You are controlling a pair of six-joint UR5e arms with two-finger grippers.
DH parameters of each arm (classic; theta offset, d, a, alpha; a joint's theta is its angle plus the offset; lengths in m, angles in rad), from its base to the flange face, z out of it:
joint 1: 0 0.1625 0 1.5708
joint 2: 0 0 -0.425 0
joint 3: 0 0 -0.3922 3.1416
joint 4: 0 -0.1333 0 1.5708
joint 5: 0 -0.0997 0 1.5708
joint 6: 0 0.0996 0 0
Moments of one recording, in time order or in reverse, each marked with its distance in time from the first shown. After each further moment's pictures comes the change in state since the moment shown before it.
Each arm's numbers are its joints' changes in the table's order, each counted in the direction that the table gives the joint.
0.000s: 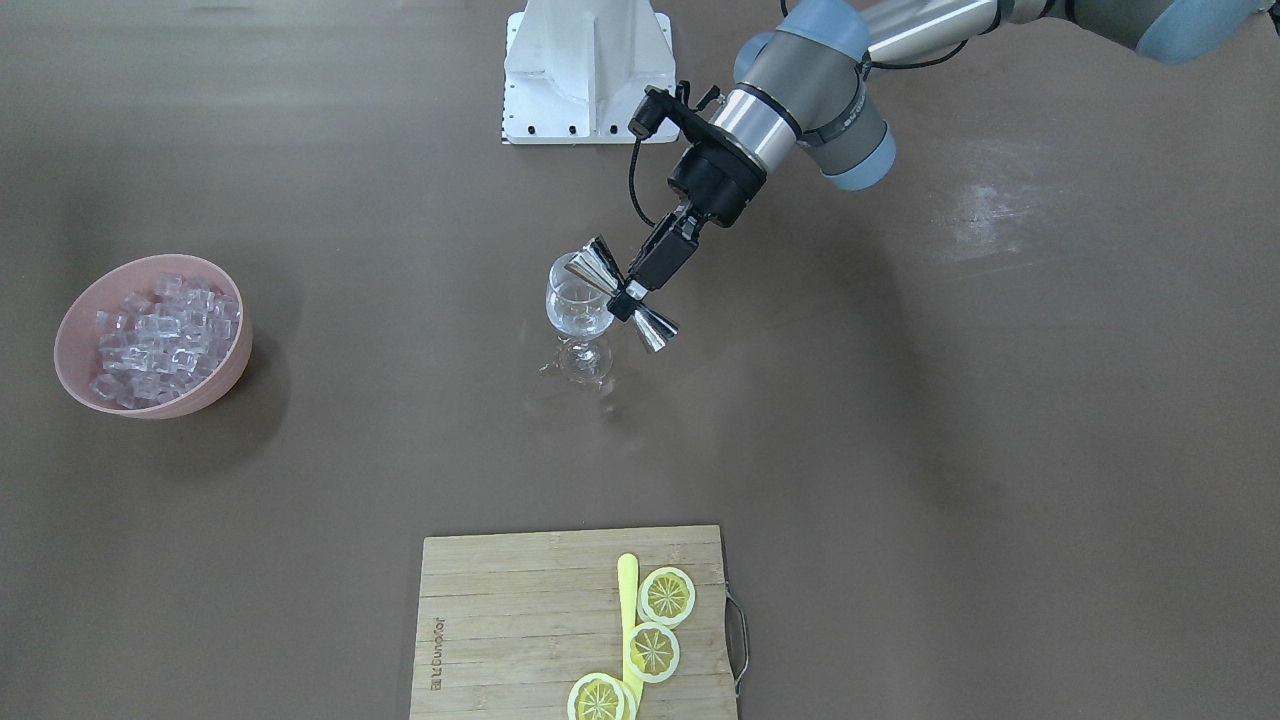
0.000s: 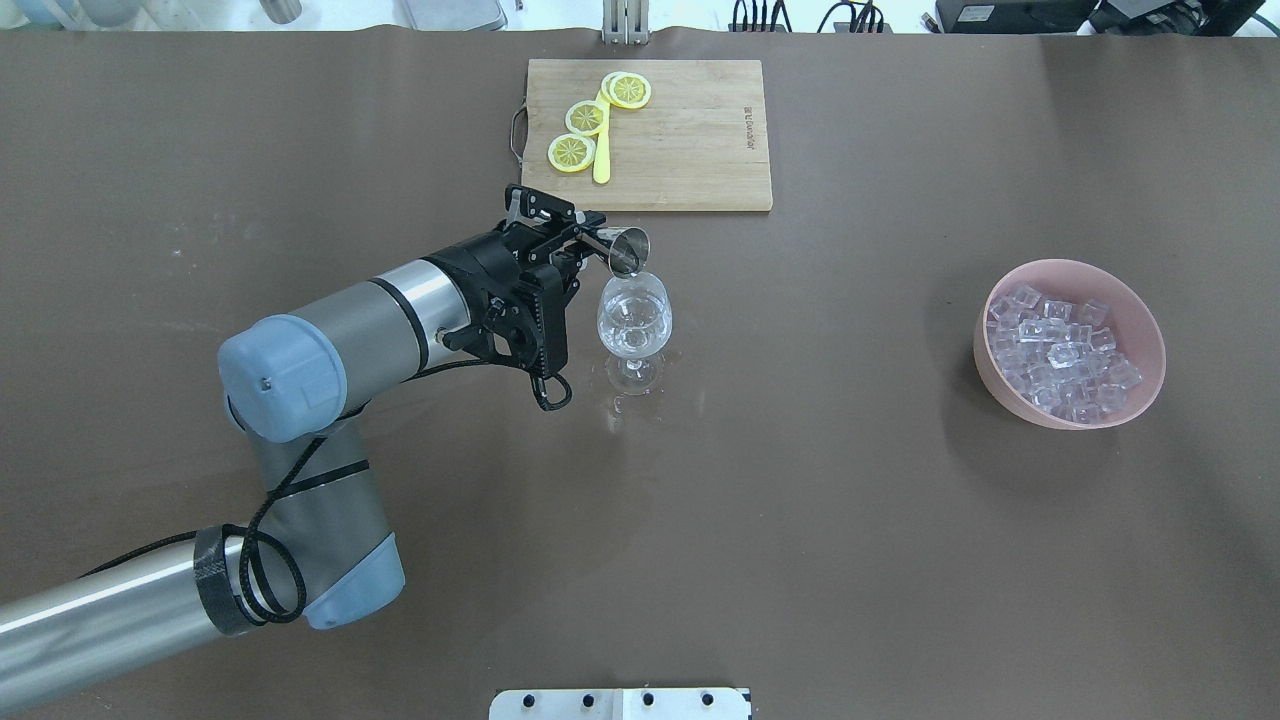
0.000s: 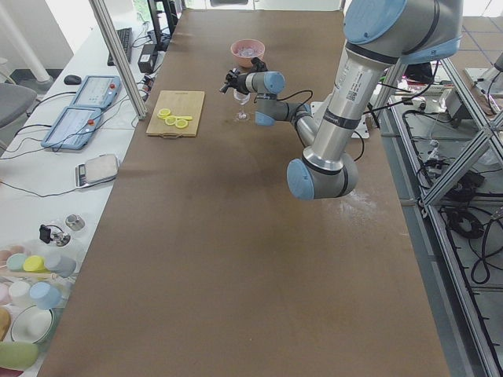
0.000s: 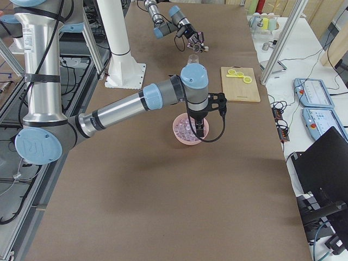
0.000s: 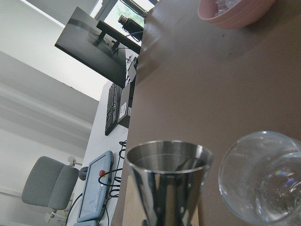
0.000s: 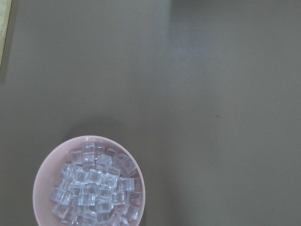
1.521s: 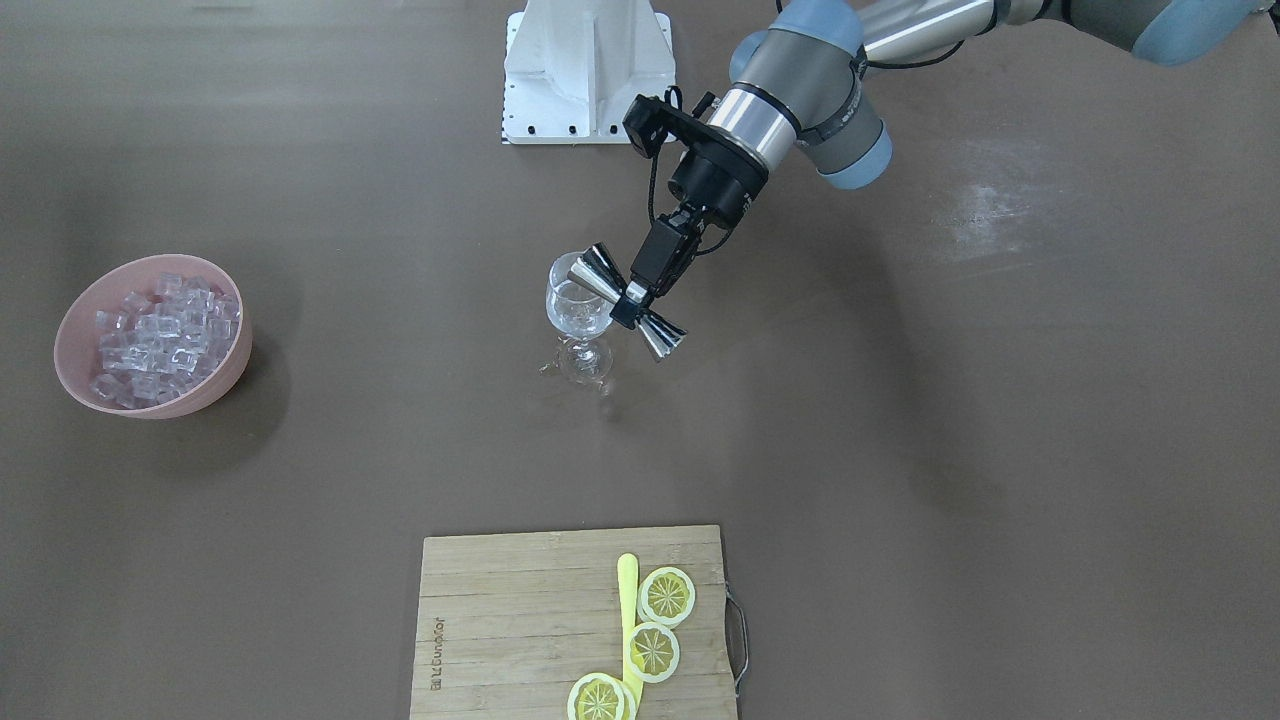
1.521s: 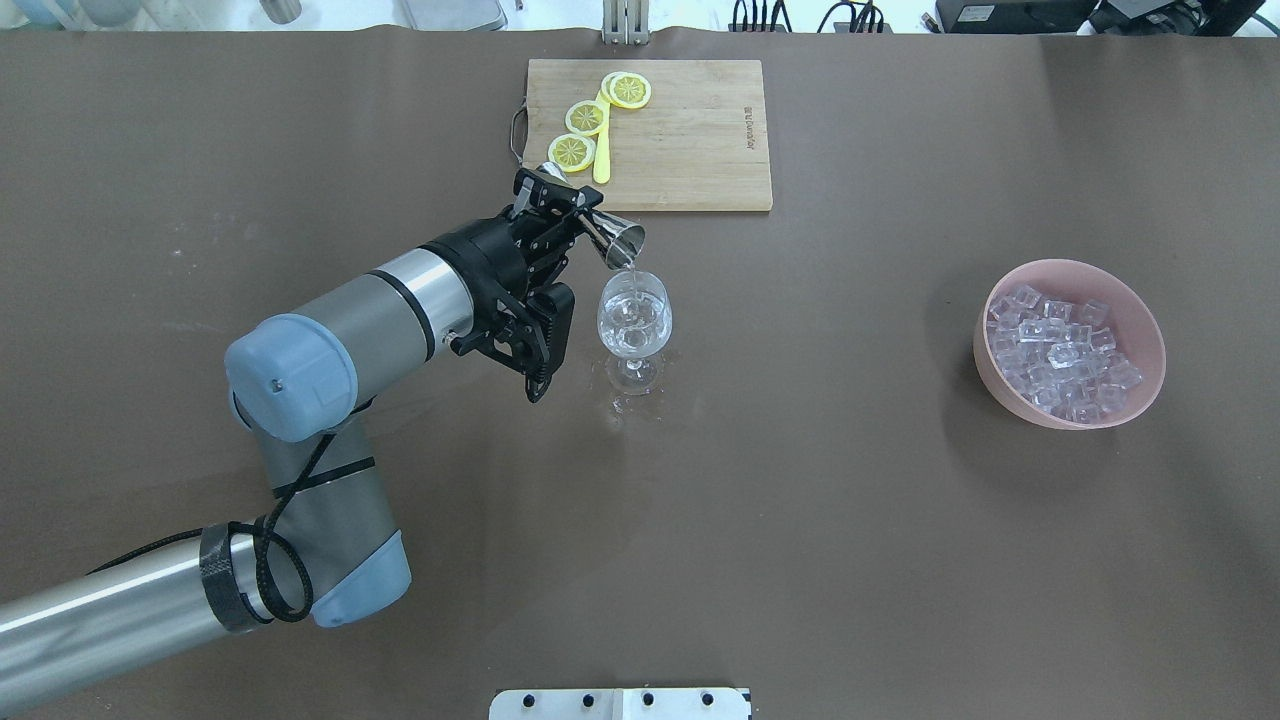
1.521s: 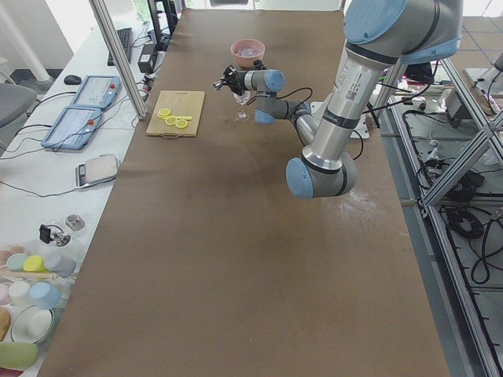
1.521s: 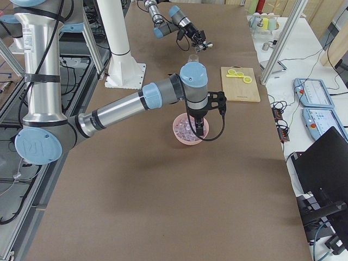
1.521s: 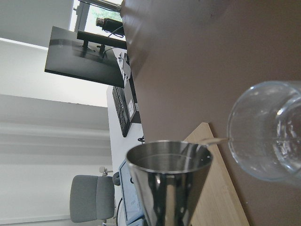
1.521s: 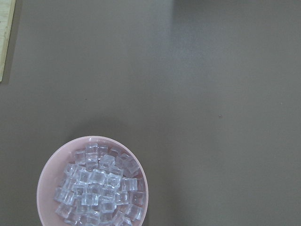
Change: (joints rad) left arm -0.001 -0.014 0.001 -0.017 -0.077 0.295; right arm 0.000 0.000 0.007 0.000 -0.003 0.004
